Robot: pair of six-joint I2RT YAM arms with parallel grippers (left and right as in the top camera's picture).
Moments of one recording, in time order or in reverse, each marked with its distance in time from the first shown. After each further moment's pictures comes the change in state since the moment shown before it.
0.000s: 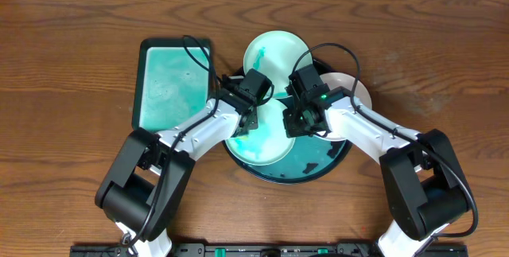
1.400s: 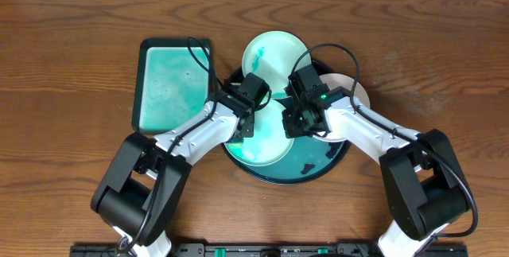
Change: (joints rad) left arm -0.002 -0.029 -0.024 -0.072 0.029 0.114; right arm 0.001 0.001 0.001 -0.010 -0.010 0.000
